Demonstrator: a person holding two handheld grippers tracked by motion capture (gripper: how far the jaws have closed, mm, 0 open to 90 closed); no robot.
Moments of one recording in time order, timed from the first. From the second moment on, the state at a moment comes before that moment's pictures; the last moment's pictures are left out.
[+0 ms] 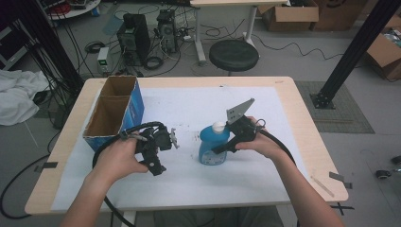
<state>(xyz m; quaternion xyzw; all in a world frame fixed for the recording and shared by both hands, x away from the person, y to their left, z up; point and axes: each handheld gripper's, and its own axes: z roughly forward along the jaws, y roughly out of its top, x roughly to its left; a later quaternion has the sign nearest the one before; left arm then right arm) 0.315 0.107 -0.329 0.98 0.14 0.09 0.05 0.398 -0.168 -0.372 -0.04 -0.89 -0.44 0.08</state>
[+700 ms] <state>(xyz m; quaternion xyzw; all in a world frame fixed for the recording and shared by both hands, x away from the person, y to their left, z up) 0.313 0.110 -0.323 0.98 0.14 0.10 0.07 0.396 -0.167 -0.366 -0.02 -0.89 -0.45 0.02</state>
